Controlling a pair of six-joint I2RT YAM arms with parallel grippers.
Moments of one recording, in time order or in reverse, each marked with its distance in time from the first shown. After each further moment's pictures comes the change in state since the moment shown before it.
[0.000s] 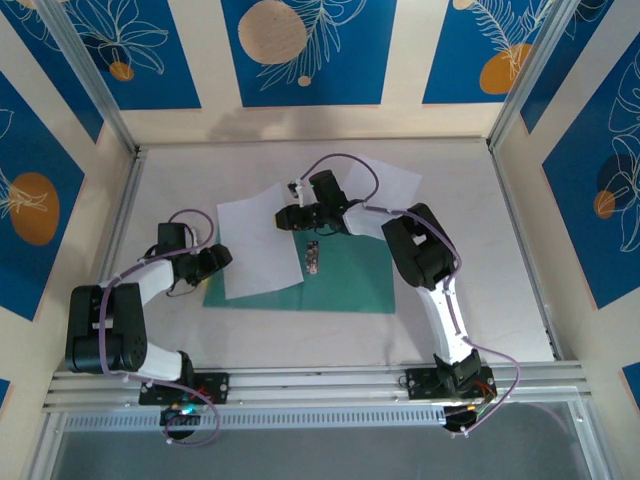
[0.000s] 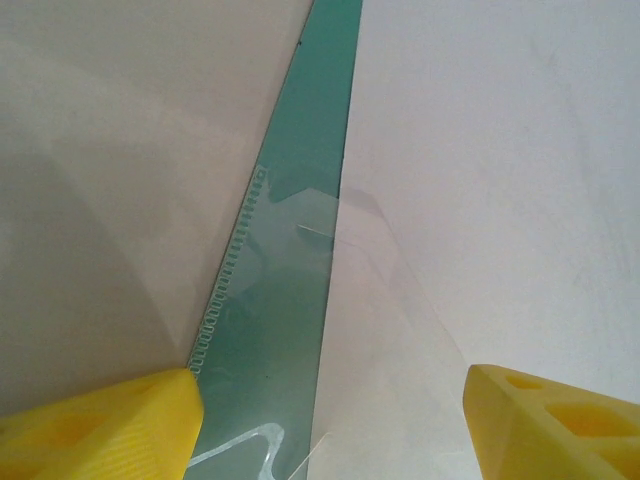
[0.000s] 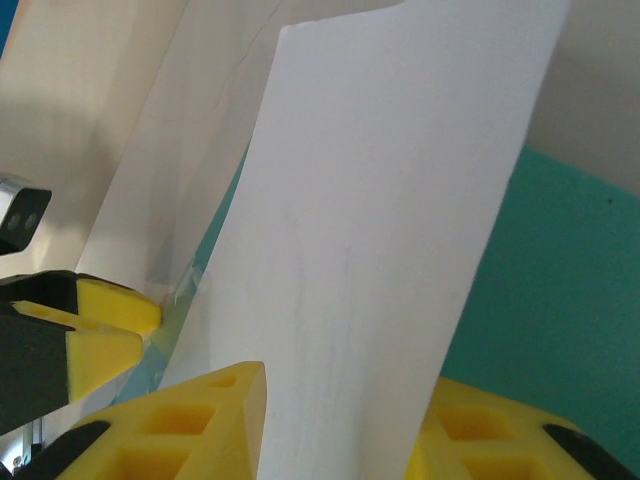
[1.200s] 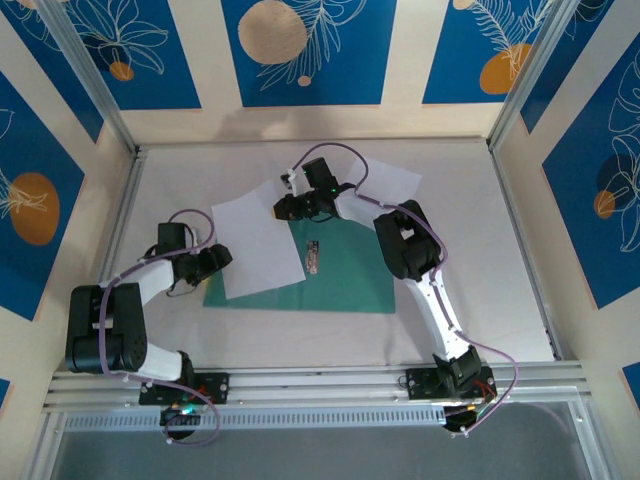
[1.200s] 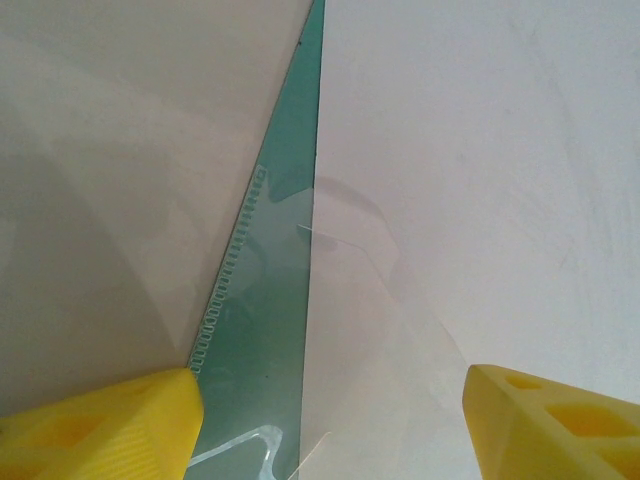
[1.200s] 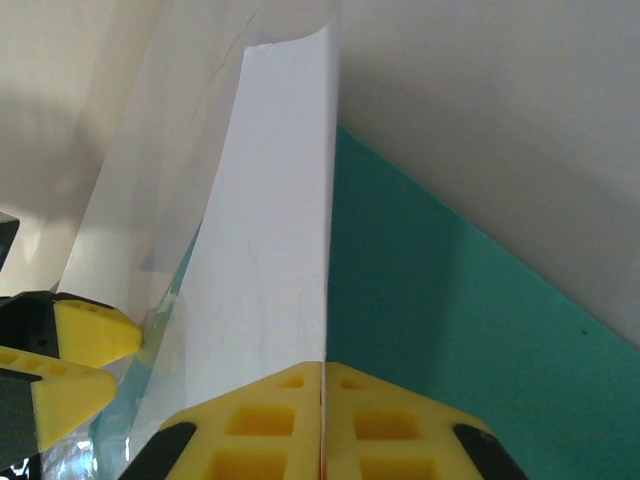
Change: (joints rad) left arm 0.000 0.000 0.000 0.000 0.000 0.000; right arm -0.021 0.171 0.322 -0.250 -0.058 -0.075
